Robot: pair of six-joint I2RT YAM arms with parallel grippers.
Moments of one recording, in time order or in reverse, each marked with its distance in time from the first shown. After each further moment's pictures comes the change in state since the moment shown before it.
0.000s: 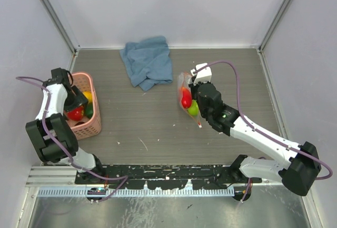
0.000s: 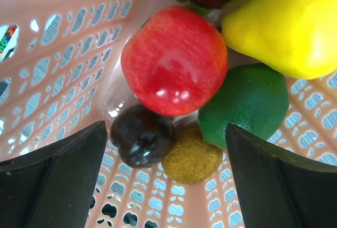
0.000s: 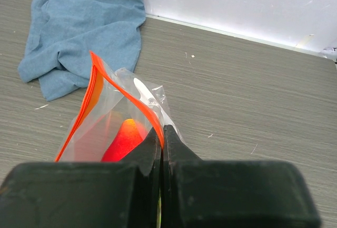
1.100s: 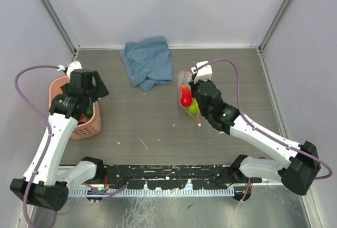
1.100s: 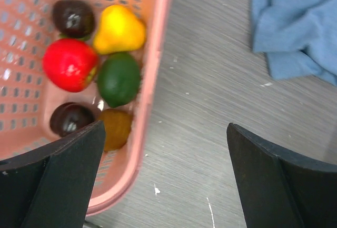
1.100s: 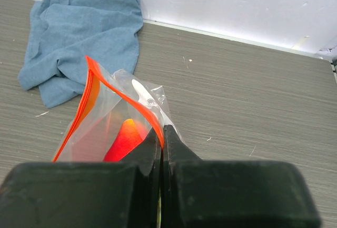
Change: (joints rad) left arm -0.613 -0.498 0.009 0.043 -0.220 -0.112; right arm 0.000 0.010 0.030 -0.008 0.013 0.006
